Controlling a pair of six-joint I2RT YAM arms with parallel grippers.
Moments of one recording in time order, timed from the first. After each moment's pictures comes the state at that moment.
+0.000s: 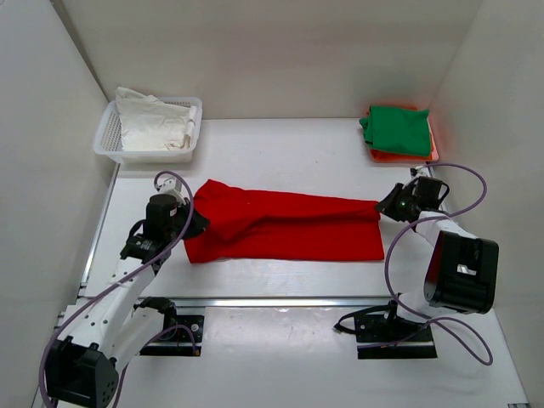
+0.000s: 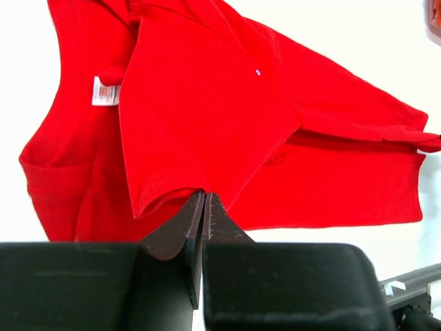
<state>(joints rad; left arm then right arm) -0.25 0.85 0.59 -0.34 0.09 -0.58 -0.25 1.44 0.68 0.01 -0.42 0.33</state>
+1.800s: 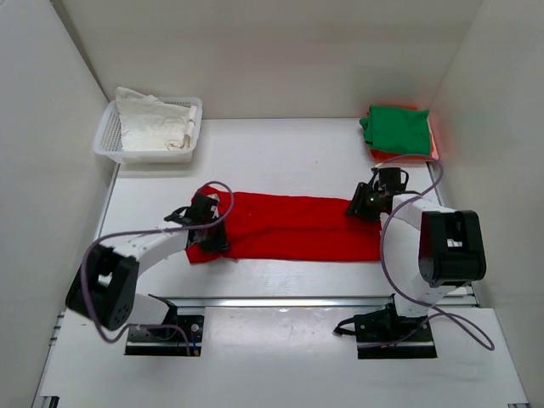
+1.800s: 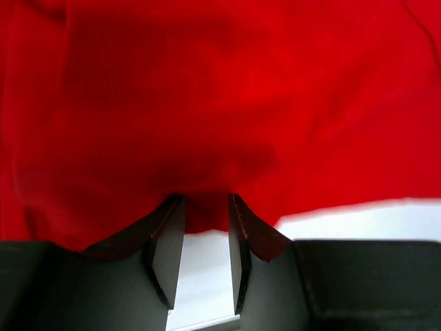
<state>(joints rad) -0.43 1.33 0.64 -0.37 0.07 -0.58 0.01 1.63 0.86 -0.21 -0.31 0.34</state>
